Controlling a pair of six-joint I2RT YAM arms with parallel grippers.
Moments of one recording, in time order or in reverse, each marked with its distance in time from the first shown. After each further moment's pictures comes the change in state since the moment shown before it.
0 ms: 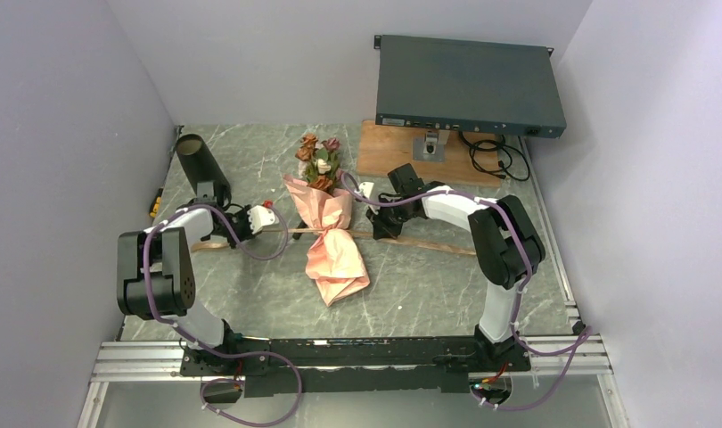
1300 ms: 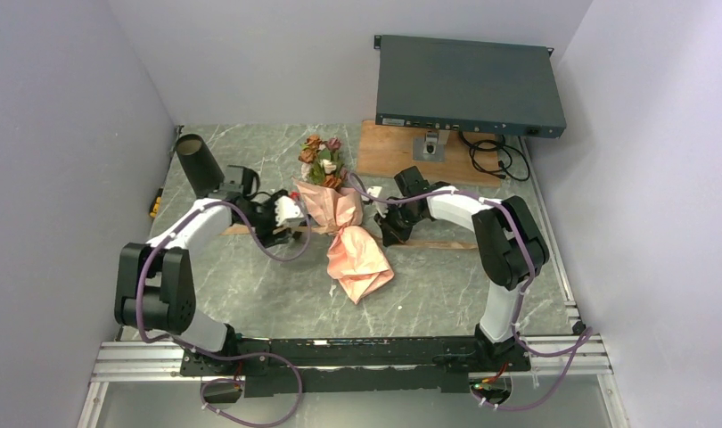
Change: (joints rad) left arm -0.193 -0.106 0.120 -0.177 0.117 -0.084; right arm -0.031 -0.019 -0.025 -0.091 0.022 0.029
